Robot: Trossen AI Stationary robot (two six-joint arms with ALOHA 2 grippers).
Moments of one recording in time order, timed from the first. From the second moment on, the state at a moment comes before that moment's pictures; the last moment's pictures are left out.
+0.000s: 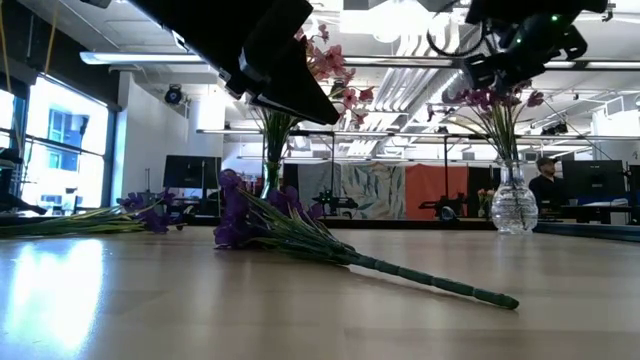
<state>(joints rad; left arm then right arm) -0.39 1.76 1.02 0.05 -0.75 -0.26 -0.19 1.08 0.89 -1.02 1.36 0.91</state>
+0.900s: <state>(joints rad) -0.39 1.76 1.02 0.05 -0.74 -0.26 -0.40 0.92 0.58 -0.31 0.99 0.34</state>
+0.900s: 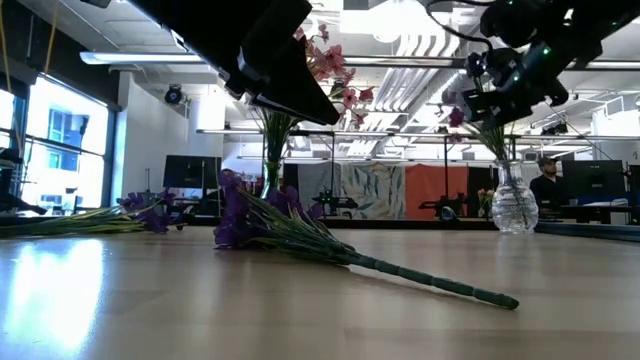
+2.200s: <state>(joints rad) -0.58 1.59 1.02 -0.05 -0.74 -0.18 -0.15 0.81 1.21 -1.24 0.82 0.60</state>
